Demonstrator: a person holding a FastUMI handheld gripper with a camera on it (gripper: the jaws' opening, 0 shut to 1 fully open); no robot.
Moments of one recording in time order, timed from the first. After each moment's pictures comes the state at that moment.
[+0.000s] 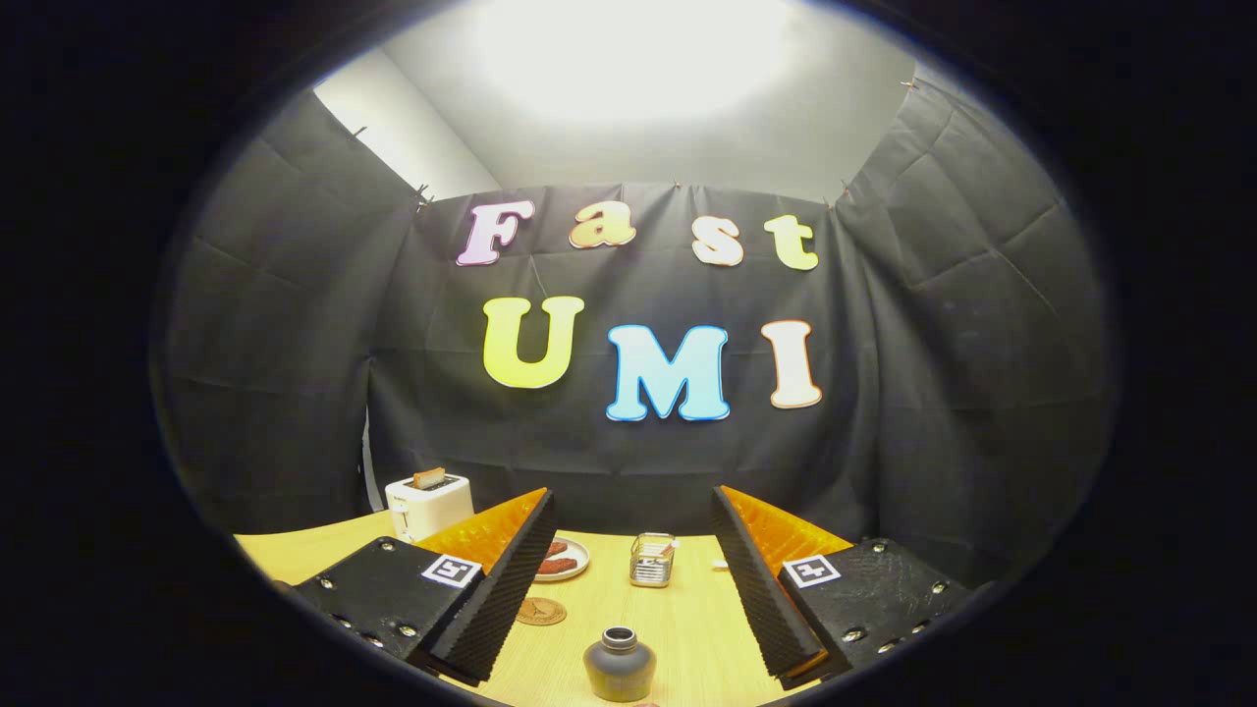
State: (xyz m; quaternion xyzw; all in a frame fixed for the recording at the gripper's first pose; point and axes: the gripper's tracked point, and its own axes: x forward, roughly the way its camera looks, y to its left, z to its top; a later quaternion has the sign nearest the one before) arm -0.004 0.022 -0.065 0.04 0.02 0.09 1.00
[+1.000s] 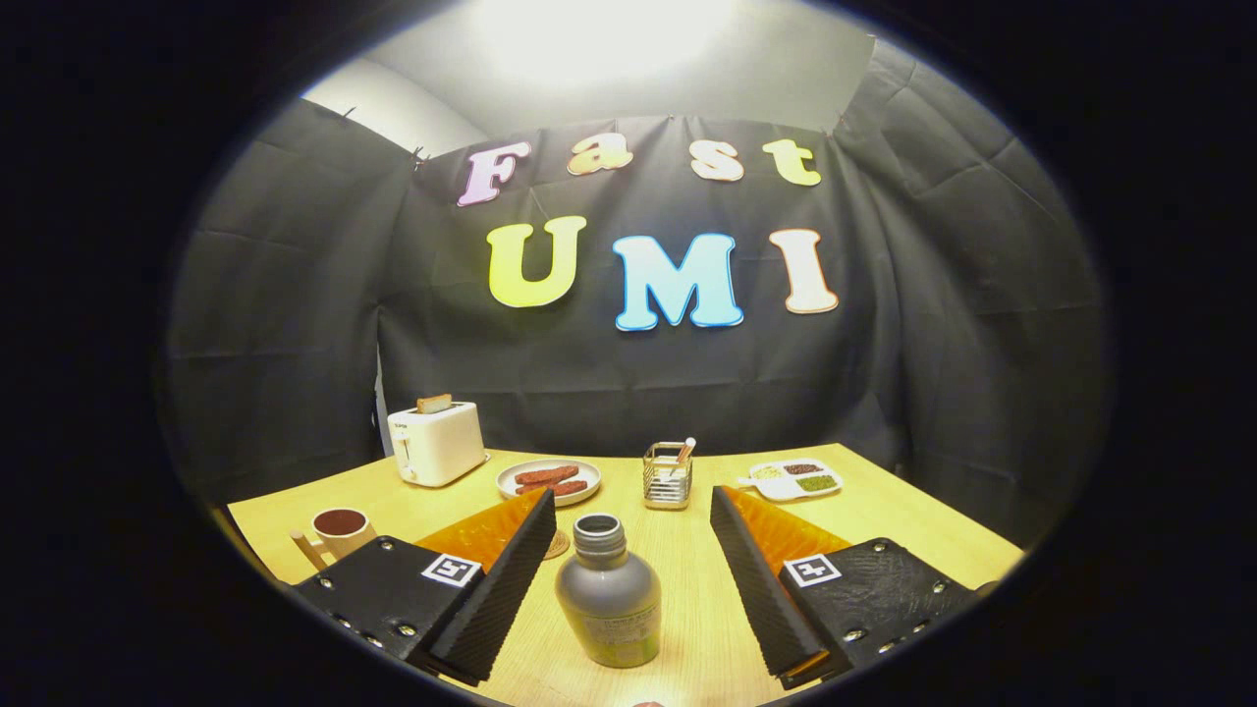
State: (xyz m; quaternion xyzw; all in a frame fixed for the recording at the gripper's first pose) arm -0.004 0.025 -0.206 0.06 0.11 0.12 0.98
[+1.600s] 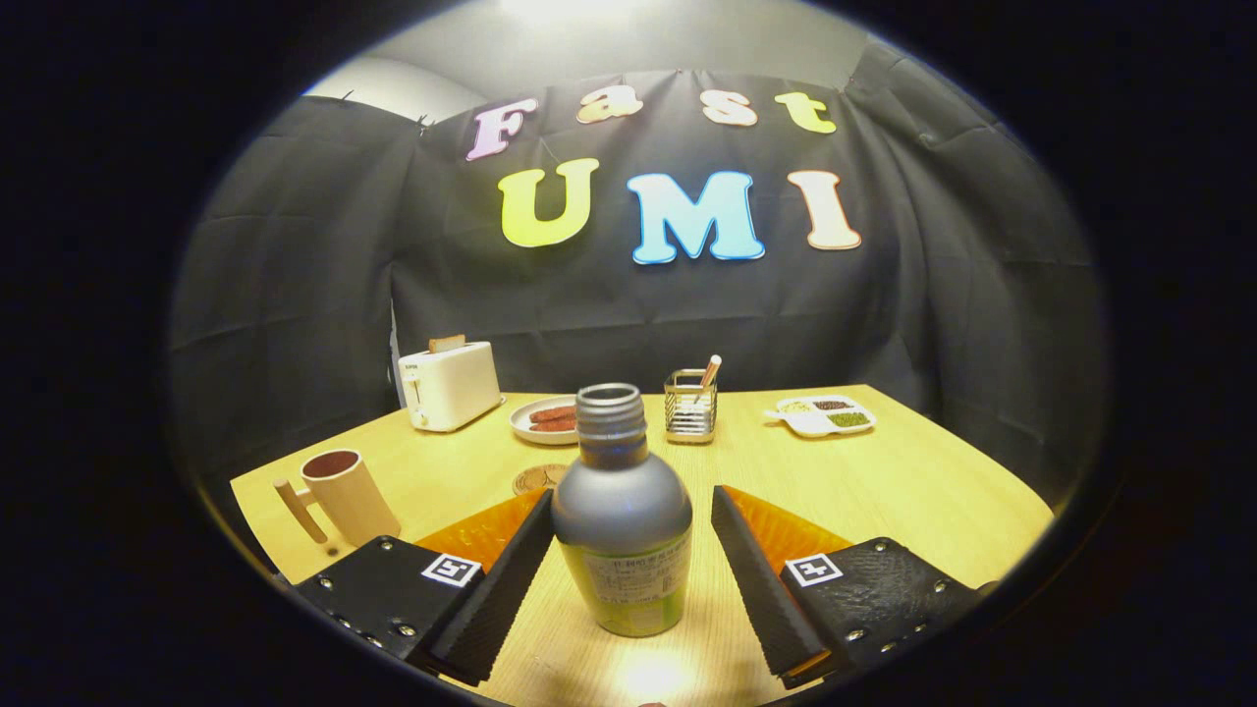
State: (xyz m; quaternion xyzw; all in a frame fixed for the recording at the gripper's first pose) arm -0.013 0.045 -0.284 0.05 0.19 0.15 0.97
